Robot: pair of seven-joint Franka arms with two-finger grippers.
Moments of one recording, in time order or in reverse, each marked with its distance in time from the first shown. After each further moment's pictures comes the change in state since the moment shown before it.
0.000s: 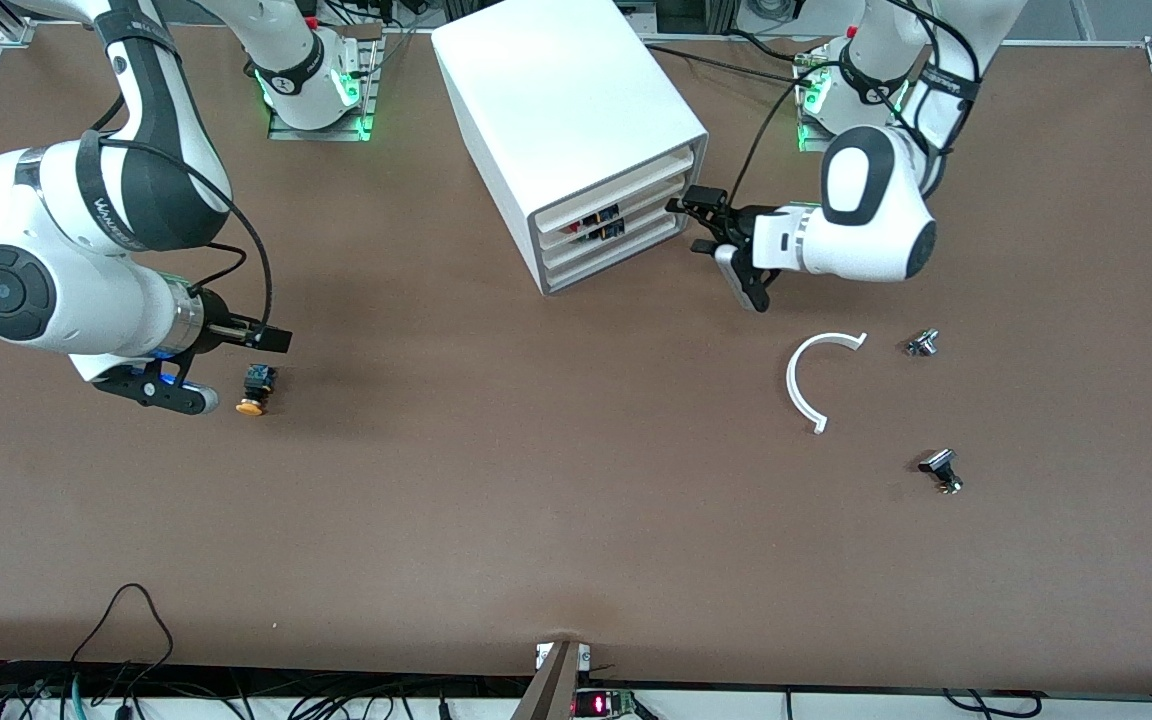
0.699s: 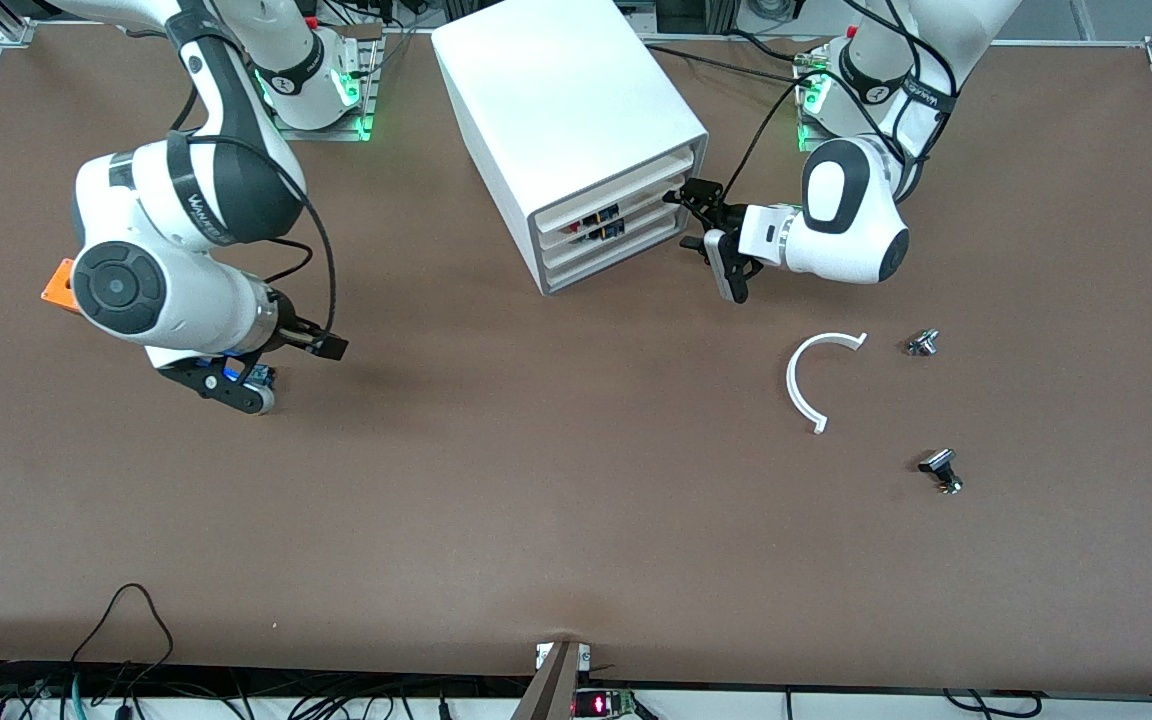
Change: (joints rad) left arm 0.003 0.067 -0.008 -0.030 -0.006 0.003 0.251; right arm 0.117 0.031 0.002 0.006 0.001 0.021 0.285
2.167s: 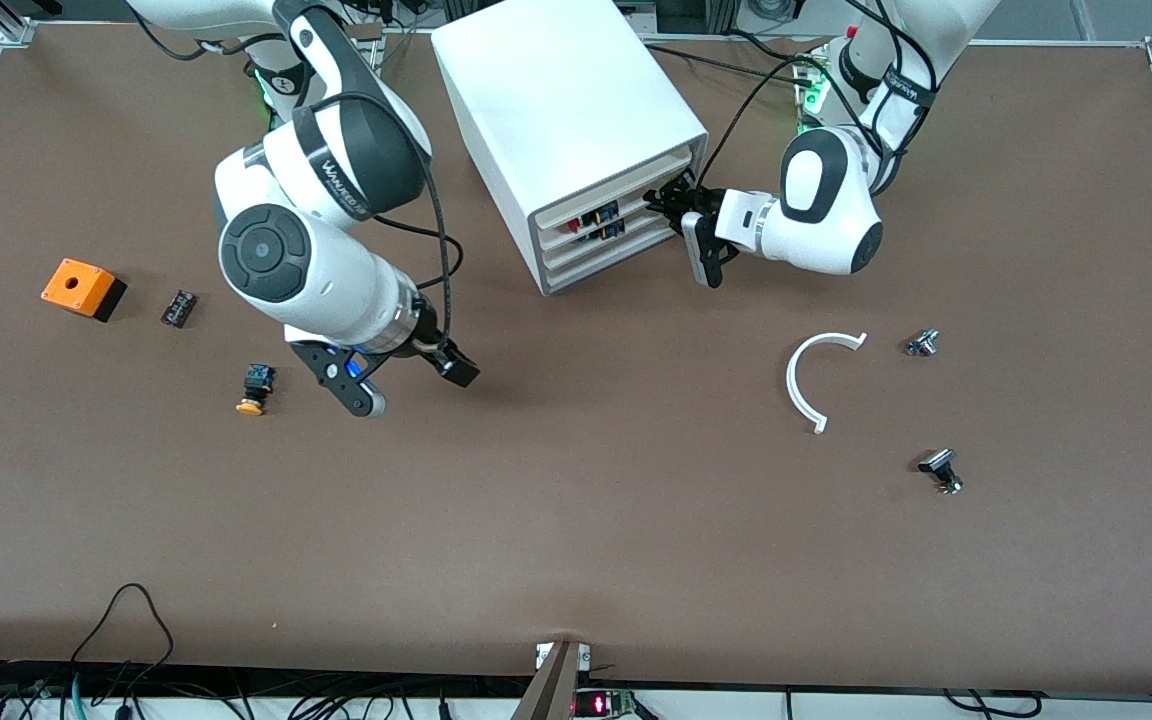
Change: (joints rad) left arm 0.000 0.003 -0.066 -0.001 -0.051 -0.010 0.018; right arm 0.196 0.182 0.001 0.326 0.170 0.097 0.518
